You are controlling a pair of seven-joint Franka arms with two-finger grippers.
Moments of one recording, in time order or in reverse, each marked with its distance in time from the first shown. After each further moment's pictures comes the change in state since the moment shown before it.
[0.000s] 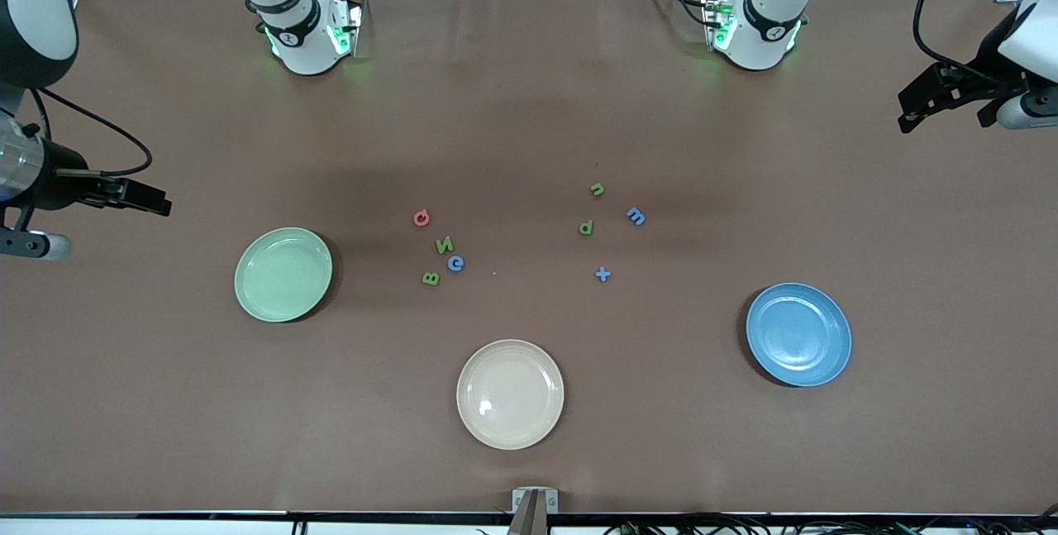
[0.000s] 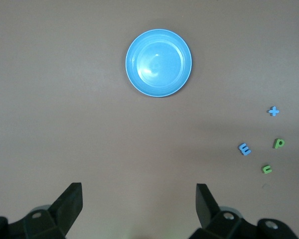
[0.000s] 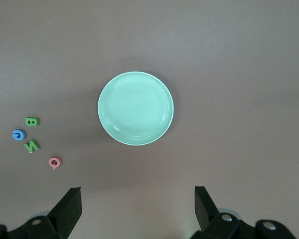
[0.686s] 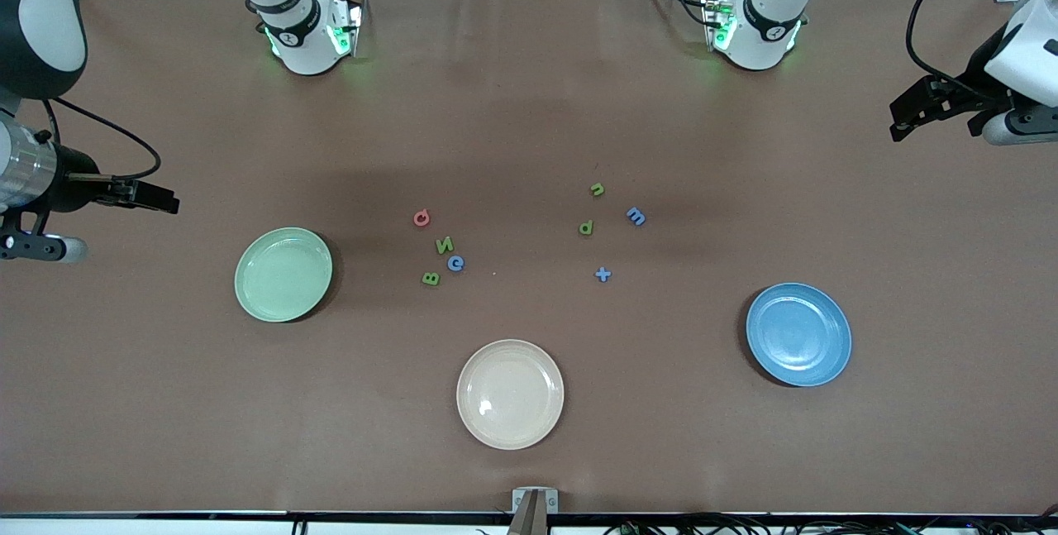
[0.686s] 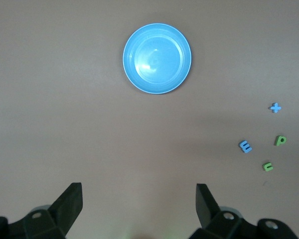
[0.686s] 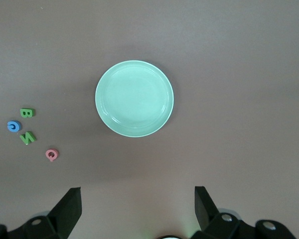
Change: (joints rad) left arm -0.001 0.029 -0.004 0.005 0.000 -0.003 0.001; right arm 0.000 -0.010 0.004 -0.019 0.000 -0.026 0.000
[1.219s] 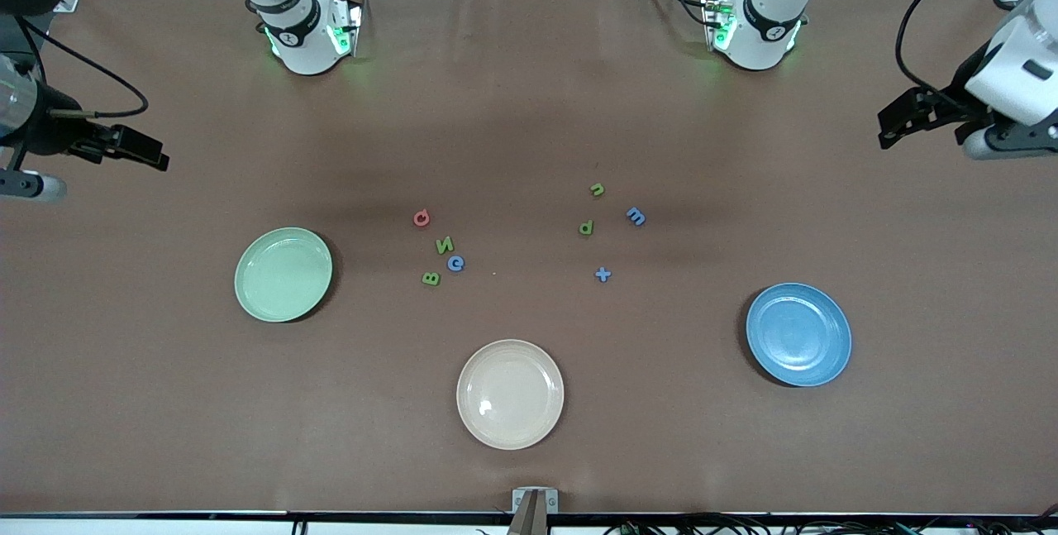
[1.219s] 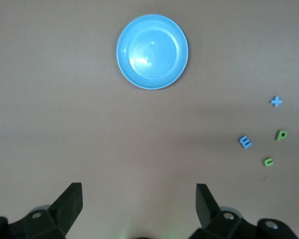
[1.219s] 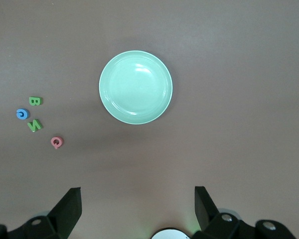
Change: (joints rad) left arm -0.012 0.055 -0.022 -0.007 -0.002 0.004 0.000; right arm 0.000 -0.203 0.001 -0.165 0.000 0.022 0.000
